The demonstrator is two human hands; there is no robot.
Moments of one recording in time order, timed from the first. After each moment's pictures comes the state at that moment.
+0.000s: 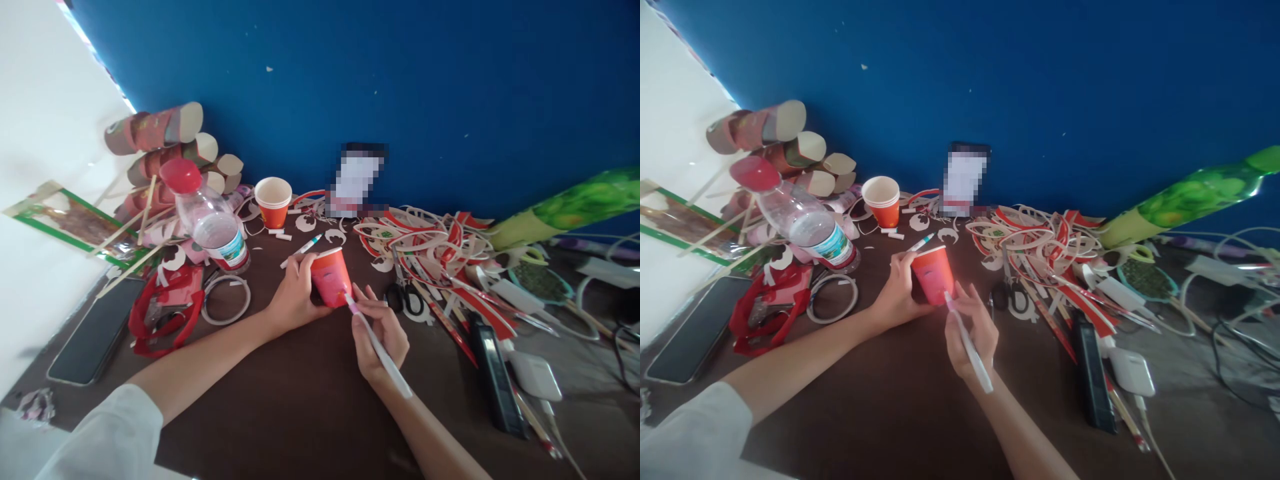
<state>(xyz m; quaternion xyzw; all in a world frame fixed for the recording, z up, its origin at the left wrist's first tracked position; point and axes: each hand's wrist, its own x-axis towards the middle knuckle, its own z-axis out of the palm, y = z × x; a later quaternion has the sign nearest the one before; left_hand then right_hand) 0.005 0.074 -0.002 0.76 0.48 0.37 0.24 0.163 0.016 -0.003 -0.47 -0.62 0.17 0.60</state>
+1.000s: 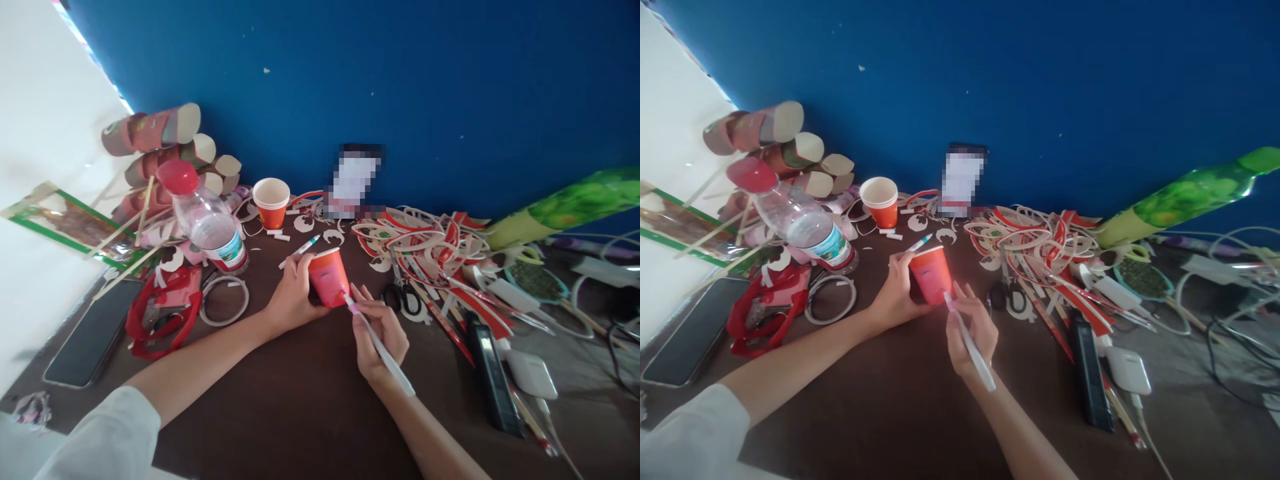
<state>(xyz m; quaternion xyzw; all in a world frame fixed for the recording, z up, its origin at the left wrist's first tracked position) 0.005 0.075 -0.004 0.76 0.48 0.37 0.24 0.164 0.016 -0.002 -0.47 -0.61 0.19 0.61</state>
